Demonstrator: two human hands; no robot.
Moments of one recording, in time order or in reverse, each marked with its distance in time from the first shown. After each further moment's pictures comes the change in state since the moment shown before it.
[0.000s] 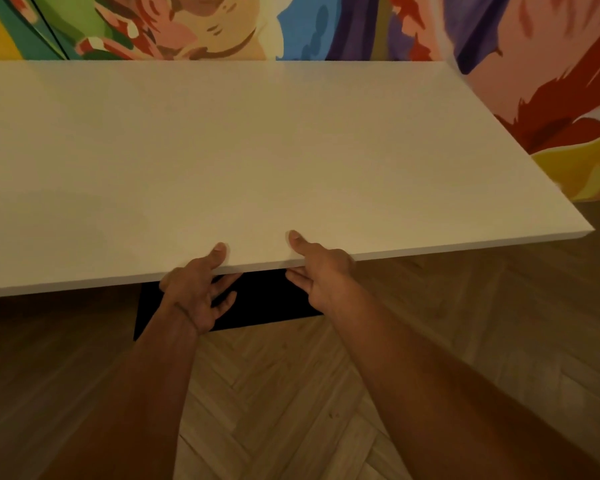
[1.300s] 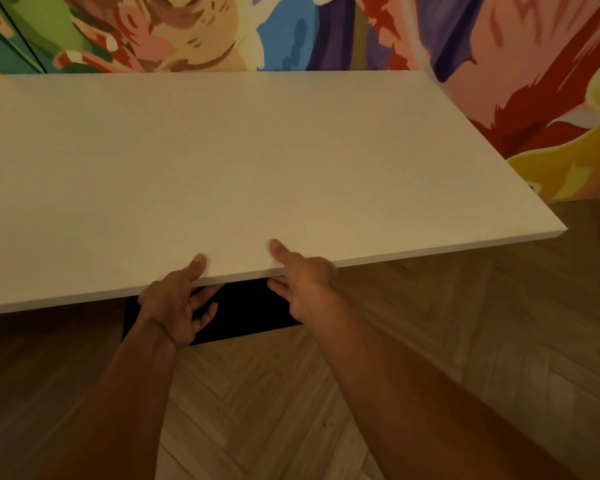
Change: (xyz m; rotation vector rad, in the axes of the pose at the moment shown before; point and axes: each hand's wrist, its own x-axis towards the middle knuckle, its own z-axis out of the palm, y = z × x) left_hand -0.002 -0.002 0.002 0.005 -0.003 0.019; right_hand 0.001 0.003 -0.001 0.004 -0.023 -0.006
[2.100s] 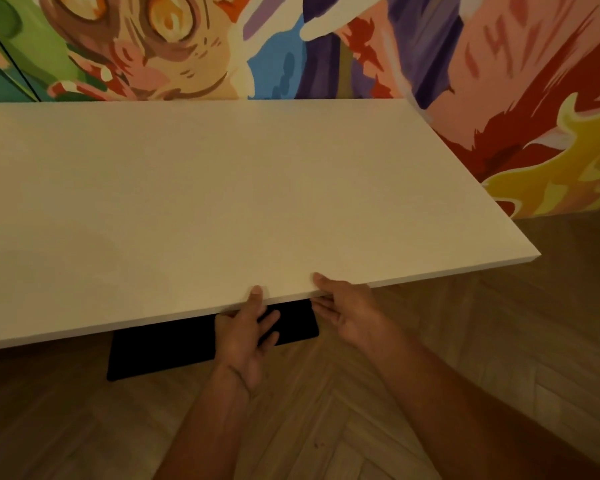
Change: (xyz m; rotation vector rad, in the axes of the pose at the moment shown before) left_hand -0.050 -0.041 0.083 -0.139 -0.043 -0.023; right_hand -0.005 -0.049 -0.072 -0.075 0.016 0.014
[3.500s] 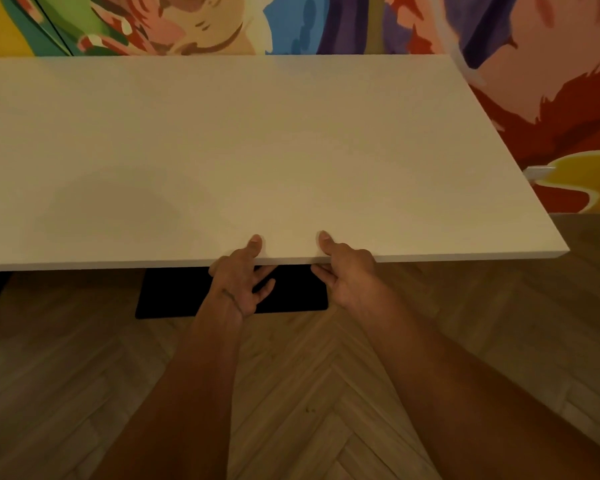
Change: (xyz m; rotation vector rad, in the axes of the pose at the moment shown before) left_hand 0.018 -0.015 0.061 0.066 0.145 -0.022; right_hand 0.020 -0.035 -0.042 0.035 -0.028 0.013
